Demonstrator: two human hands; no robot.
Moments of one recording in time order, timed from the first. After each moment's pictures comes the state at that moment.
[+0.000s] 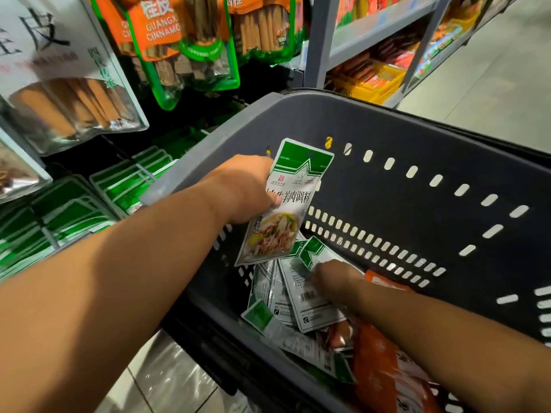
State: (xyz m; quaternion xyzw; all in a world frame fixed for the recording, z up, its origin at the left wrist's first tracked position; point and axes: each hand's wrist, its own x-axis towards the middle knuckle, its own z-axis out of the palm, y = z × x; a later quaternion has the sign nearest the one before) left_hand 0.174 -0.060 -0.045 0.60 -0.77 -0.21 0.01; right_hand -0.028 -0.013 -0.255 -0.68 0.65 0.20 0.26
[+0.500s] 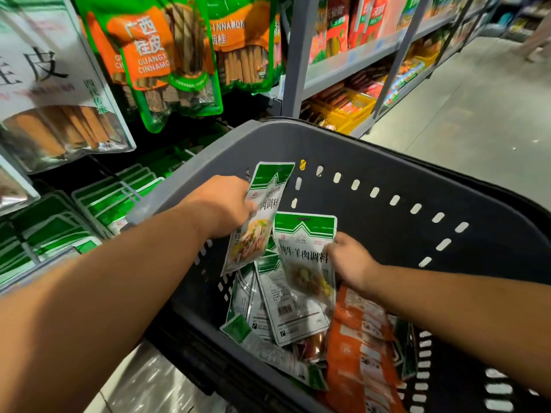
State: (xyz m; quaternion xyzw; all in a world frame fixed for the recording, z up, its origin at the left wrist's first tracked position) left_hand 0.173 -0.057 -0.039 0.61 -0.76 -0.21 0.00; right_hand -0.076 -0.014 -0.178 -0.48 0.72 -0.24 0.43
